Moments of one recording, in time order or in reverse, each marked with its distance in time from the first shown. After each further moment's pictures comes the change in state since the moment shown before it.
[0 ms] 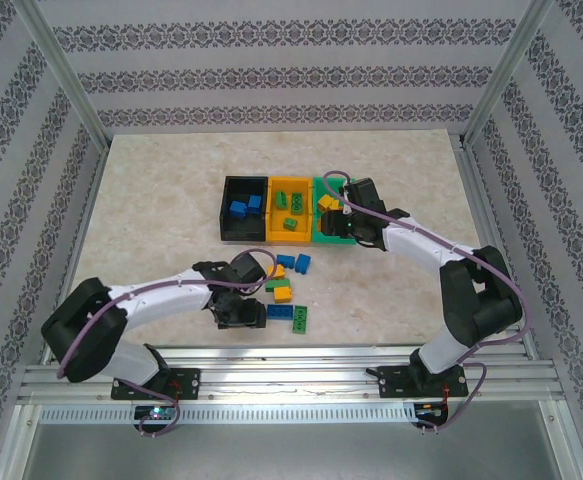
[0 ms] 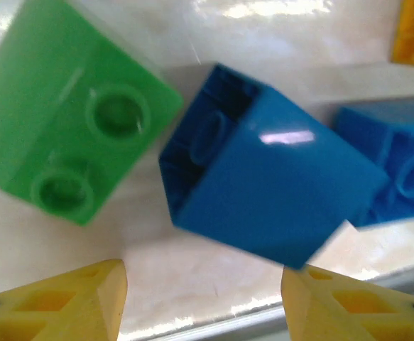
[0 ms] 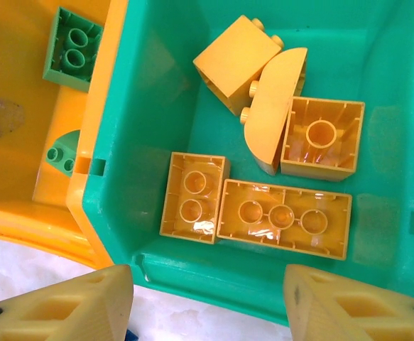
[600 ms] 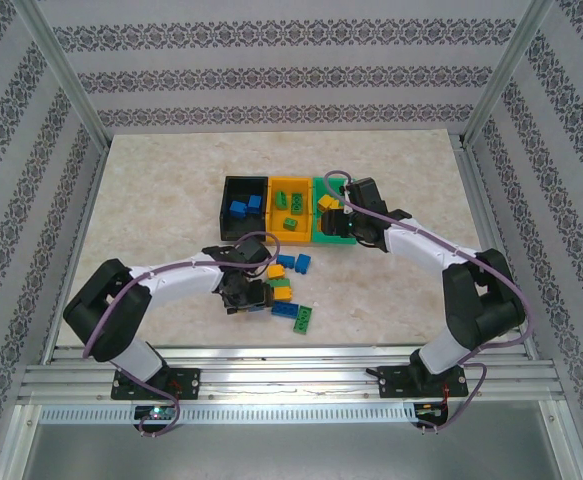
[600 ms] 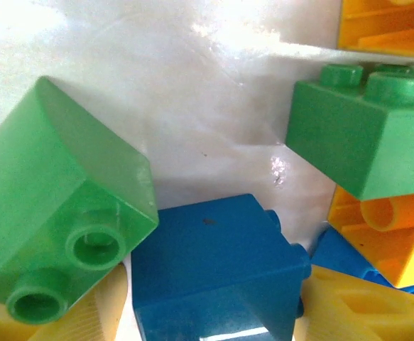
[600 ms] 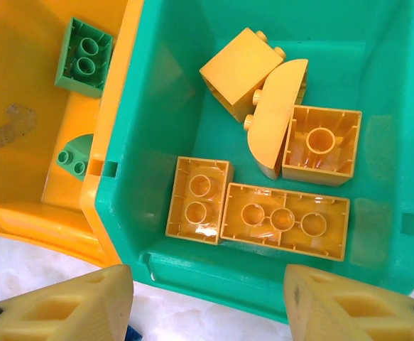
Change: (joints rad) left arm 0.088 0.138 0.111 0.063 0.000 -0.049; right arm 0.000 -0.021 -0.007 0.004 -0.001 -0.007
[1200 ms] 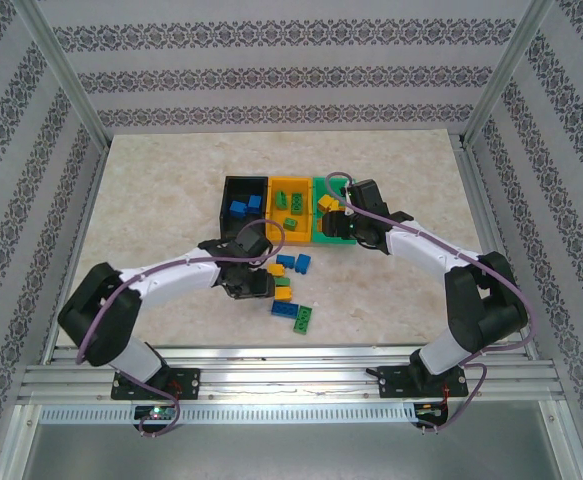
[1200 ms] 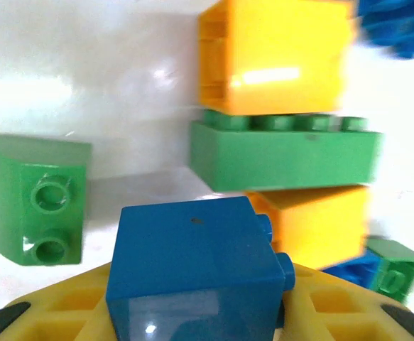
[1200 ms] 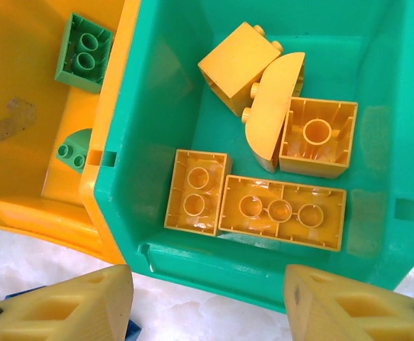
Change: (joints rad) left arm 0.006 -0.069 0.051 0.033 -0.033 0.145; right arm 0.000 -0.018 -0.020 0.002 0.000 0.000
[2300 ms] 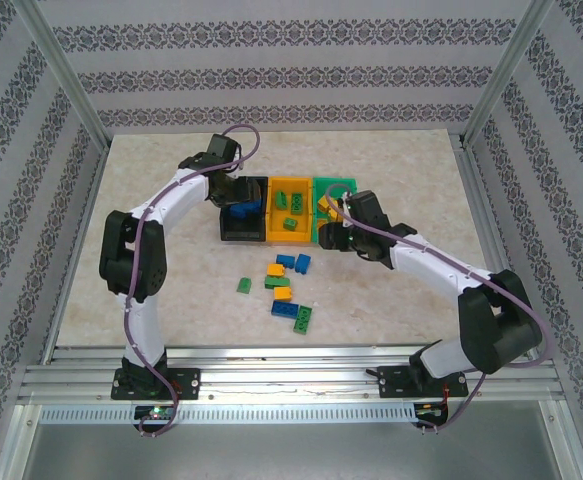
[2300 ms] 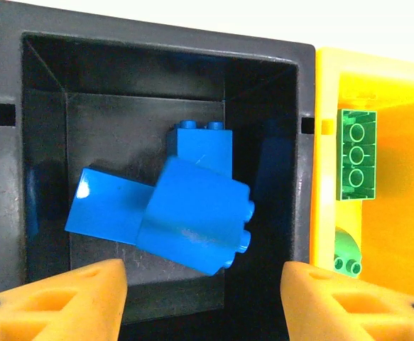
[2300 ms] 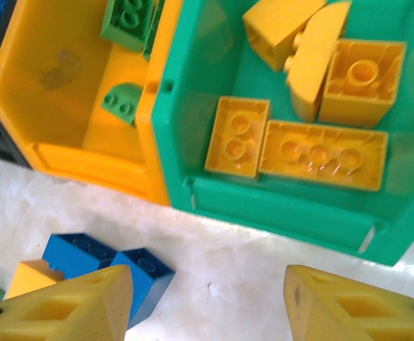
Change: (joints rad) left arm 0.422 0.460 0.716 -0.090 0.005 0.319; right arm 0.074 -0.119 -0.092 -0.023 -0.023 0.031
